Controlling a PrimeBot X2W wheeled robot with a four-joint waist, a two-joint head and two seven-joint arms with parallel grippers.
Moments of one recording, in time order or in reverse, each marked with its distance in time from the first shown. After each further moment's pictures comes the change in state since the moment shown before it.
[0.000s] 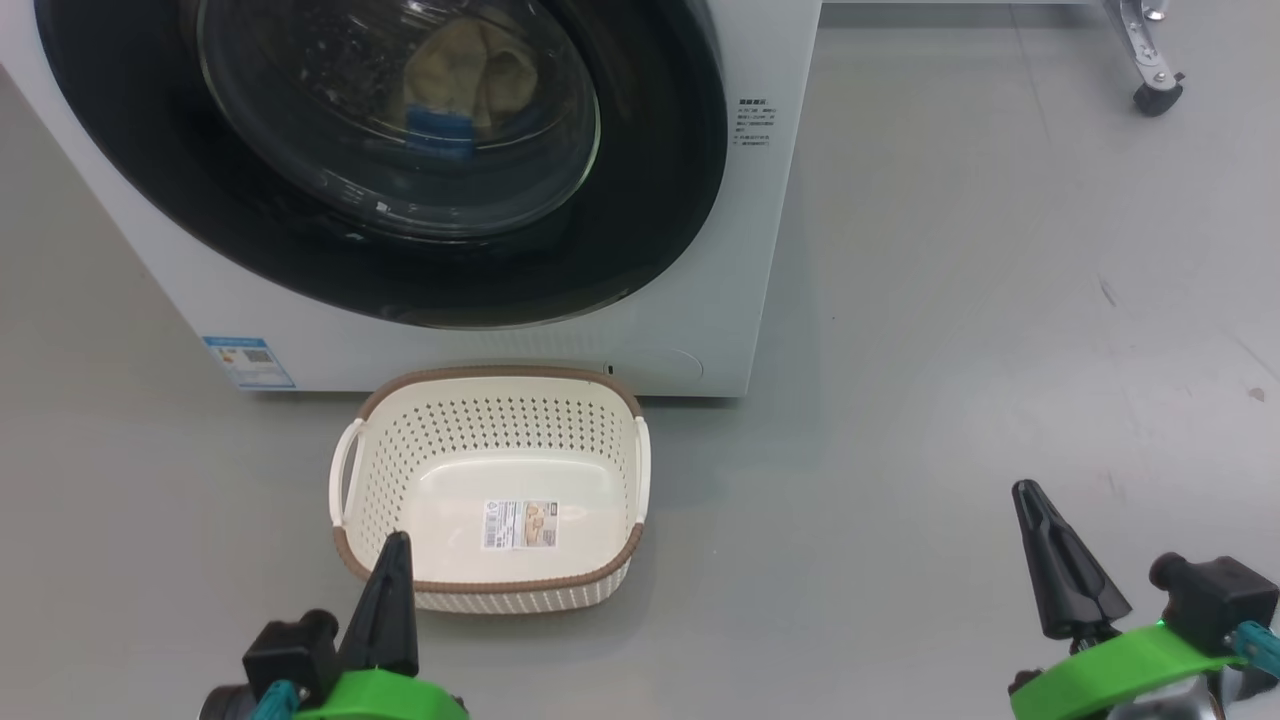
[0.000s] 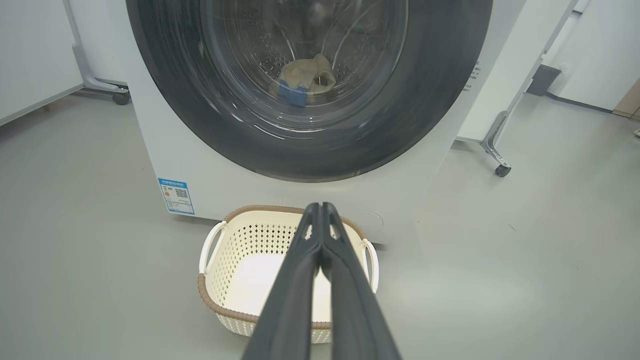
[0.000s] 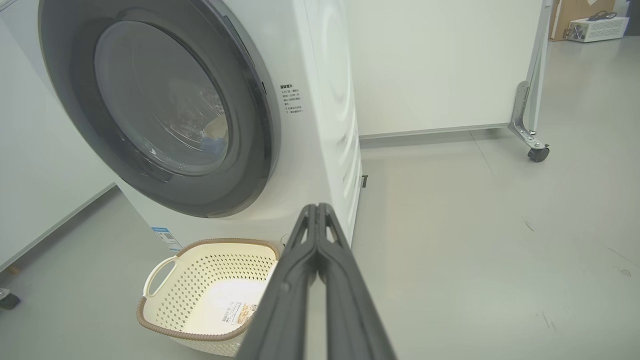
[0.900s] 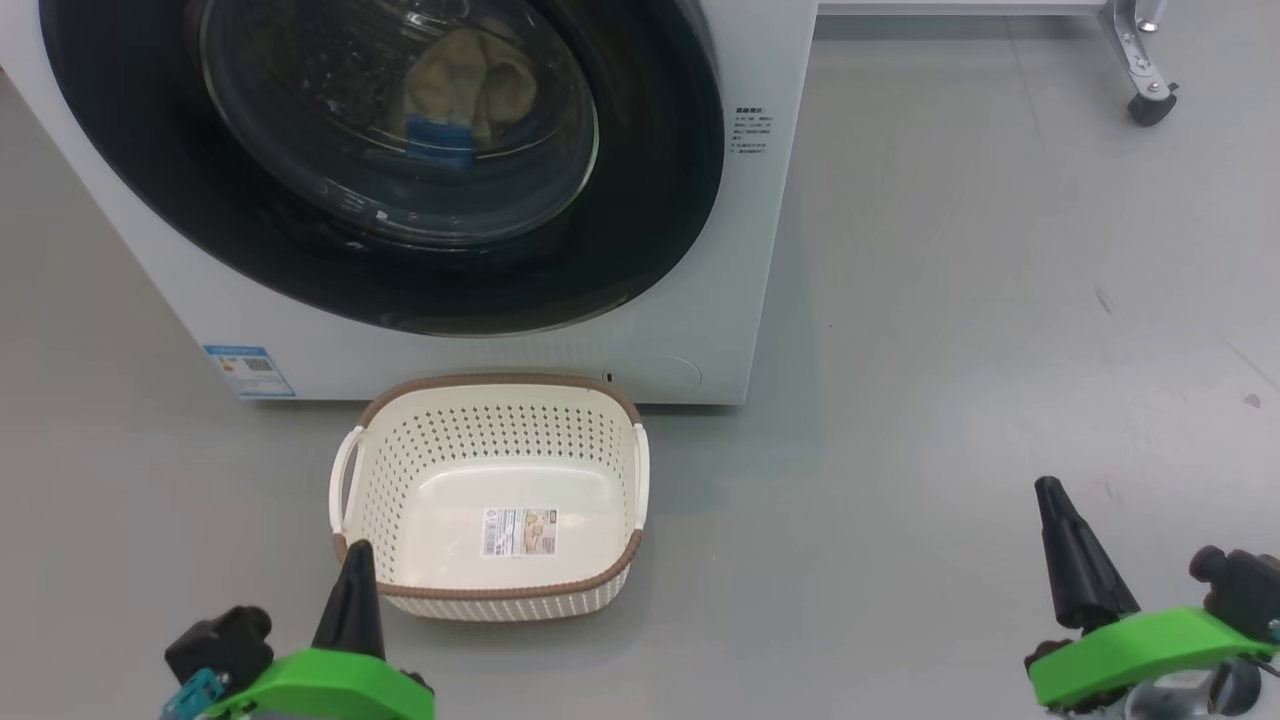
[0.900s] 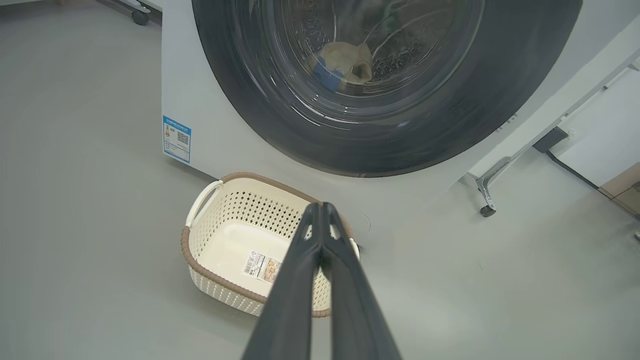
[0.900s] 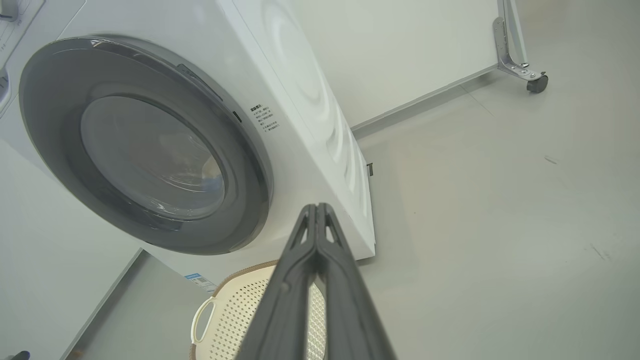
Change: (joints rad) left arm -0.004 -0.002 0.063 0.000 -0.295 -0.012 0.072; right arm -0.031 -0.004 0.000 0.053 0.323 0.000 0.042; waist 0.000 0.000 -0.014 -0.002
